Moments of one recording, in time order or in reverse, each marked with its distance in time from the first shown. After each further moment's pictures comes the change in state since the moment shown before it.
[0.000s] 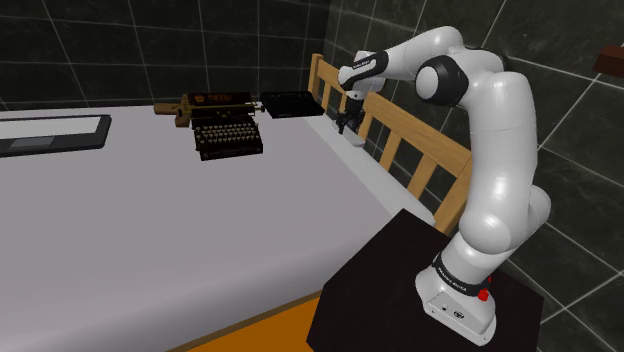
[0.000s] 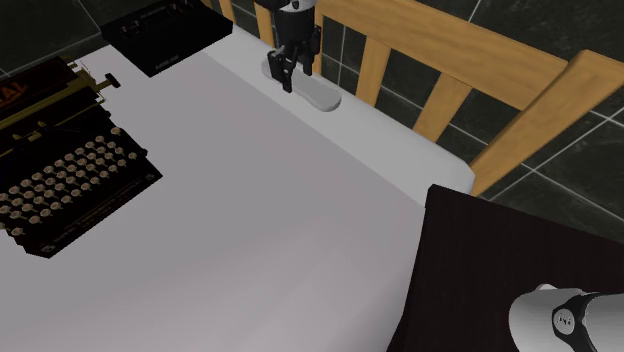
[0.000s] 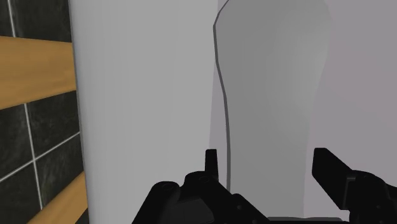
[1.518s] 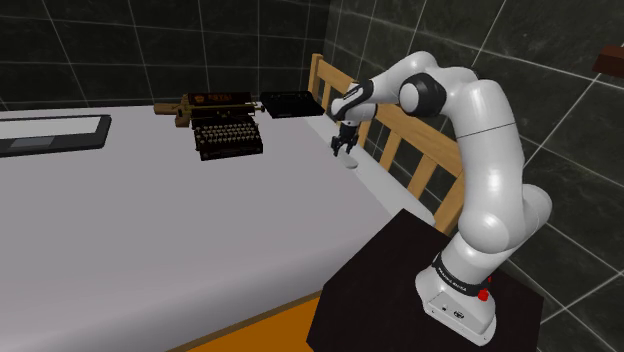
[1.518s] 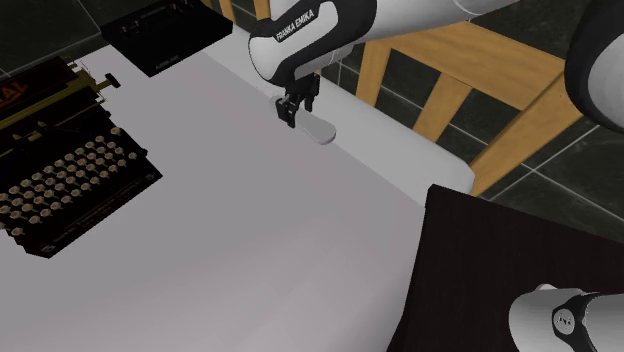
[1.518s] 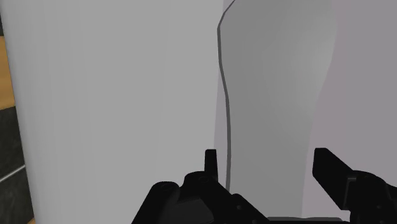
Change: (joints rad) arm -0.021 0.170 0.035 -0.043 0.047 0.211 -0.031
